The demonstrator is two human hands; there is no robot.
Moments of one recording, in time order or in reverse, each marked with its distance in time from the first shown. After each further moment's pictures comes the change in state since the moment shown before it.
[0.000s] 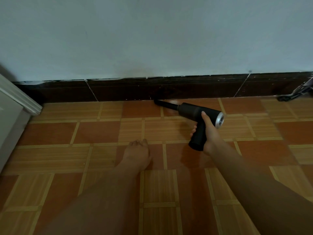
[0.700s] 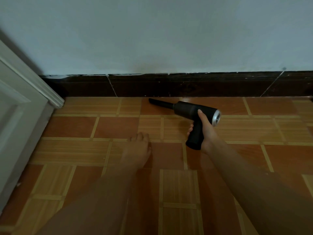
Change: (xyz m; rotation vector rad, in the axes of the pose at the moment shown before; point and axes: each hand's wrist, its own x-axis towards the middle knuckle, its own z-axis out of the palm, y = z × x) left_hand -0.005 -0.061 0.015 -0.049 0.219 -0.019; right_hand 0.005 0.041 0.056 -0.014 -0.083 0.089
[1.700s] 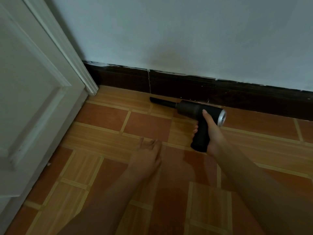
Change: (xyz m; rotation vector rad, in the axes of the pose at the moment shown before) left_hand -0.027 -0.066 0.020 -0.105 0.083 -0.012; right_hand 0.024 0.040 0.089 -0.220 -0.094 0.025
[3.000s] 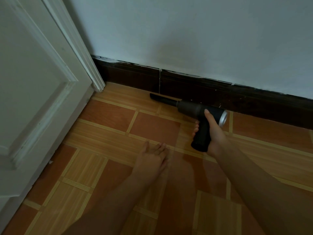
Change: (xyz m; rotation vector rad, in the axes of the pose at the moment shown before) left_hand 0.008 -0.015 0.027 -0.023 0.045 0.078; right_hand 0.014 0.004 0.032 -0.007 -0.052 0.035
